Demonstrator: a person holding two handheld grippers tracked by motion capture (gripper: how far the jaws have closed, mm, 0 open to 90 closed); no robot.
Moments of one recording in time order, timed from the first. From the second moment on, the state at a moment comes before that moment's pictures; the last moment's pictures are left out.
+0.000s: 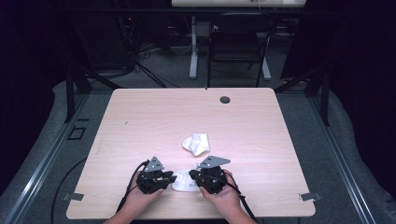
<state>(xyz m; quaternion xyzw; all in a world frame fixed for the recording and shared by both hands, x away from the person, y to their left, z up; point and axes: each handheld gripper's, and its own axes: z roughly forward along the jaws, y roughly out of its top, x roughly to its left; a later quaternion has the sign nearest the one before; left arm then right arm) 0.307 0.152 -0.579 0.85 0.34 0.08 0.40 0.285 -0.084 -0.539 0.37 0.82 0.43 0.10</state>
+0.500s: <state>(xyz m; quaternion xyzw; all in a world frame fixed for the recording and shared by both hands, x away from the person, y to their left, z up) 0.307 0.153 -0.579 0.85 0.35 0.08 0.38 0.280 -0.114 -0.535 0.38 0.81 0.42 0.12</state>
